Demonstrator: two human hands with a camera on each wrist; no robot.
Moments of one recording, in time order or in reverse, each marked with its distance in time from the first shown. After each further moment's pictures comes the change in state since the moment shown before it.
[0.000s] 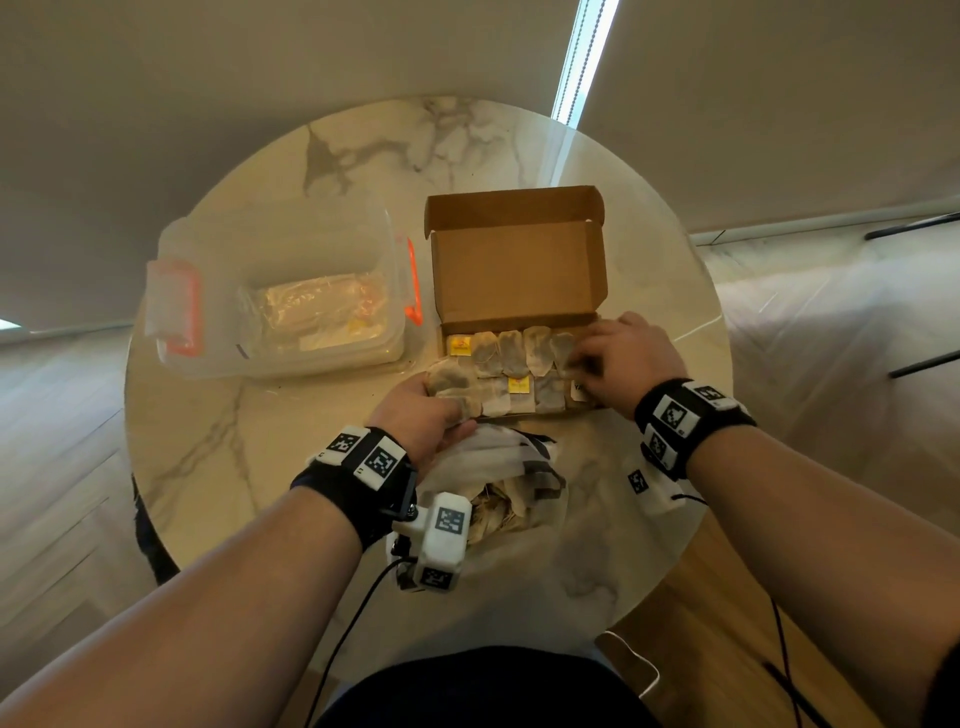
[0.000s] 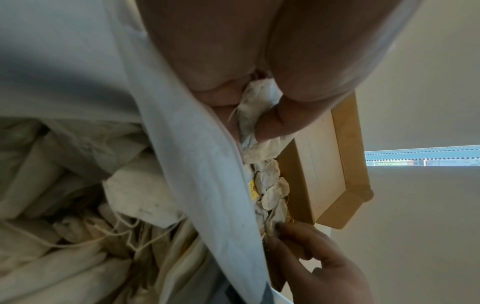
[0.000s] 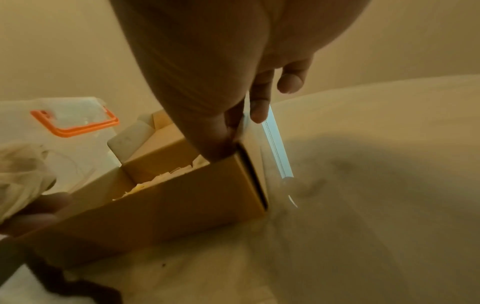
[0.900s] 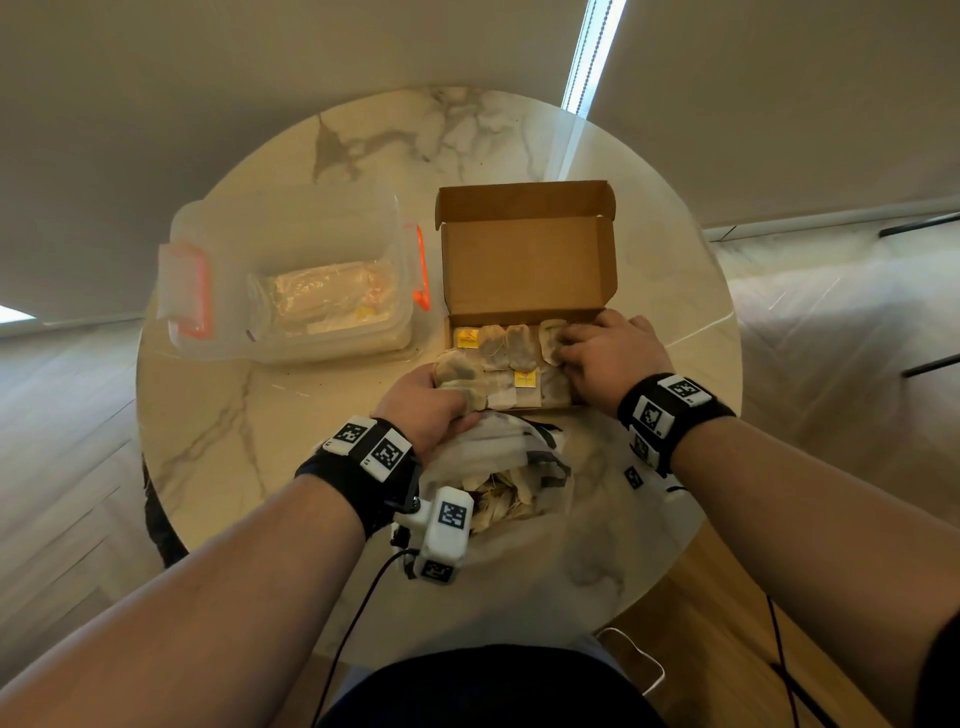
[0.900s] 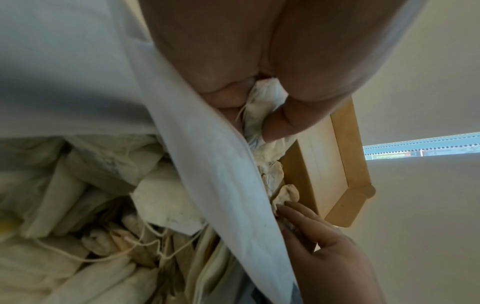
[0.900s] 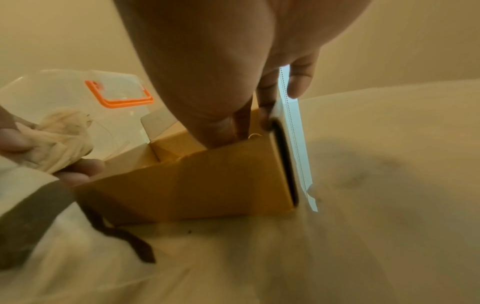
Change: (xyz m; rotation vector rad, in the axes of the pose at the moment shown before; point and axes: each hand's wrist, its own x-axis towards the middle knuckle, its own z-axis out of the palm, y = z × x) left_hand -0.001 -0.007 -0.004 0.052 -0.031 0.015; right_hand -0.001 -0.022 0.004 -0.173 -0.116 -0.126
